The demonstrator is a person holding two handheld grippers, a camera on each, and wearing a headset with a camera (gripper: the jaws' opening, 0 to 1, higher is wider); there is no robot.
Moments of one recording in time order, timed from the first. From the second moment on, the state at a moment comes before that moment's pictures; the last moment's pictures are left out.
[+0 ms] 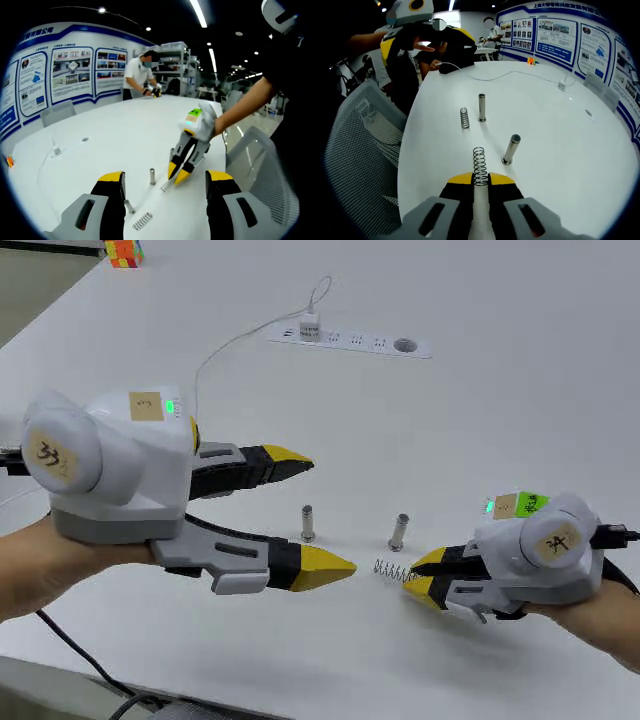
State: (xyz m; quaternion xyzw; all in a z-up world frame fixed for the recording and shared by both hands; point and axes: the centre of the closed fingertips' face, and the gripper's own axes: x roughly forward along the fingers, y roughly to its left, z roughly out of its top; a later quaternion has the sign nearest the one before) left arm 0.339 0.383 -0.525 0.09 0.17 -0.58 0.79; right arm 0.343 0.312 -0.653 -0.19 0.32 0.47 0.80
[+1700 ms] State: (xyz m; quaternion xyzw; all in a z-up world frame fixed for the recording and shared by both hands) left arm 0.309 0.339 -0.531 0.13 0.15 -0.68 0.70; right arm 0.310 0.343 -0.533 -0.25 0.22 0.58 0.74
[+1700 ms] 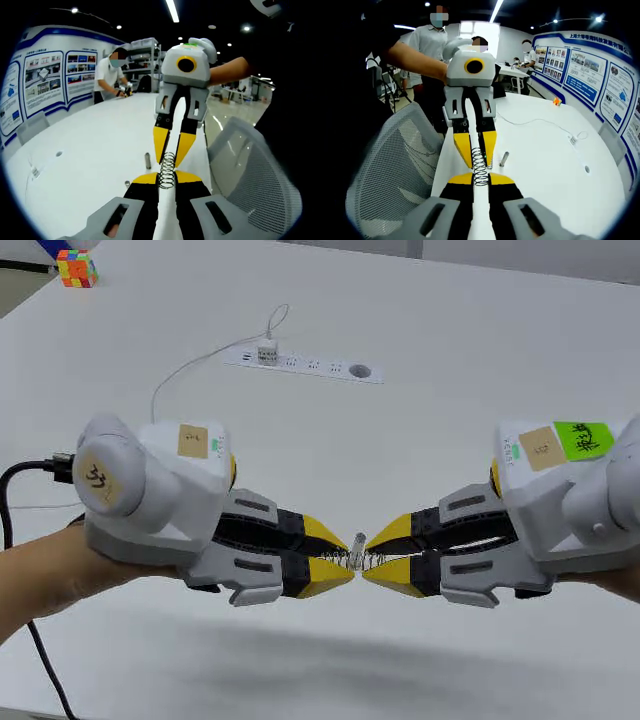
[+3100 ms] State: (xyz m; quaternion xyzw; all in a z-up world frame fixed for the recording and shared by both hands) left arm 0.314 0.339 -0.521 0.14 0.12 -0.68 0.71; right arm 0.313 0.356 -0.497 -0.17 0.19 0.59 0.77
